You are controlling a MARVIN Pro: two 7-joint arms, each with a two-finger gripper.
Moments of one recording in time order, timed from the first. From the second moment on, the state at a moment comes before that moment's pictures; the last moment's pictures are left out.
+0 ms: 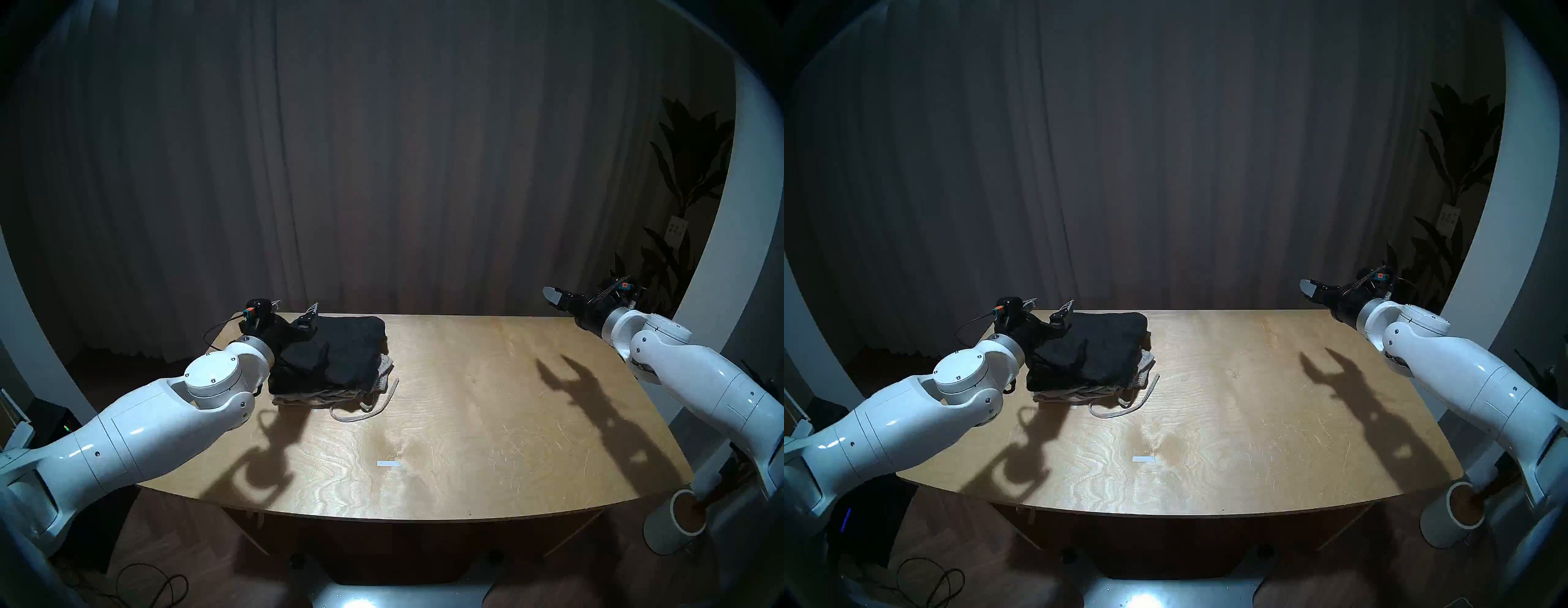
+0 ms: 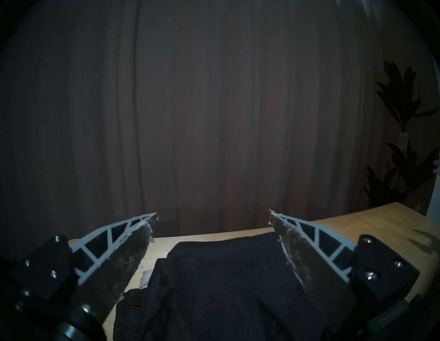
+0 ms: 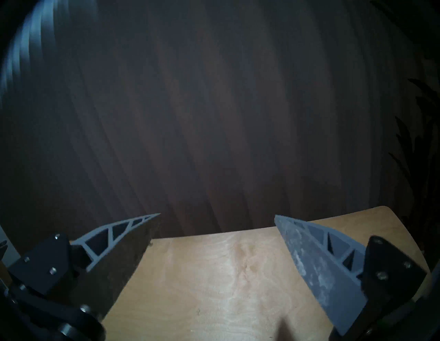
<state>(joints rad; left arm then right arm) 1.07 -0.63 -0.68 -1.65 -1.03 -0.20 0.40 -1.01 -0.49 0.82 -1.40 1.53 -0.02 0.01</state>
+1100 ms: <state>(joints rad) 1.04 -0.65 -0.64 -1.46 -0.95 -0.24 0.21 -0.88 -0.58 0.70 -1.05 1.07 -0.14 0.27</state>
